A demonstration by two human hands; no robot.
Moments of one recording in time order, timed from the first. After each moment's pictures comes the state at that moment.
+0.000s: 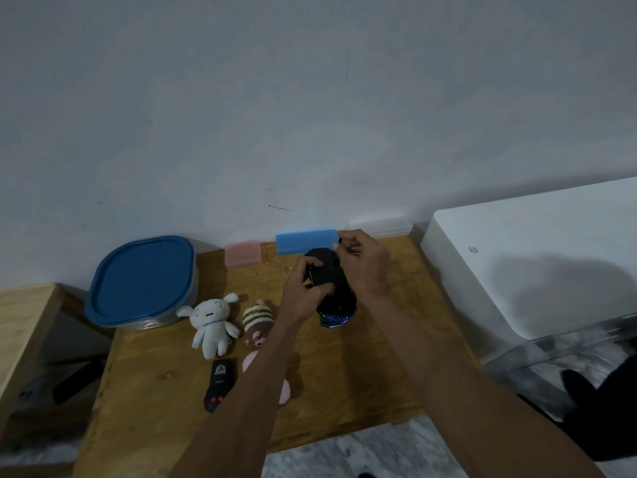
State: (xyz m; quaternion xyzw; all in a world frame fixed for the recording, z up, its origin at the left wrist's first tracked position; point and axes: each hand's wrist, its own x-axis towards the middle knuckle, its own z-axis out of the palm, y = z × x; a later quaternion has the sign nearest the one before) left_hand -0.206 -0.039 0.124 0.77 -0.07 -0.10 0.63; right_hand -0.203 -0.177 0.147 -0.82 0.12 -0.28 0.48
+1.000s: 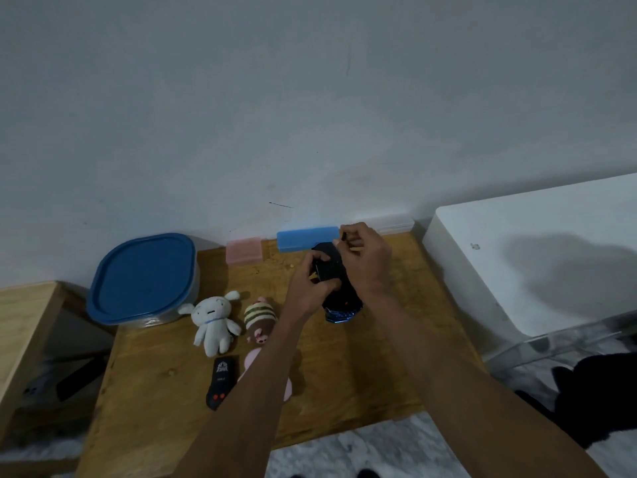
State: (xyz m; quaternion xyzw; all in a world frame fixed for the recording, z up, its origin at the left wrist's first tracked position) left_hand -0.203 -0.046 0.127 0.76 -0.09 -0.12 0.63; right_hand -0.207 -0.177 0.154 -0.84 0.09 -0.31 0.44
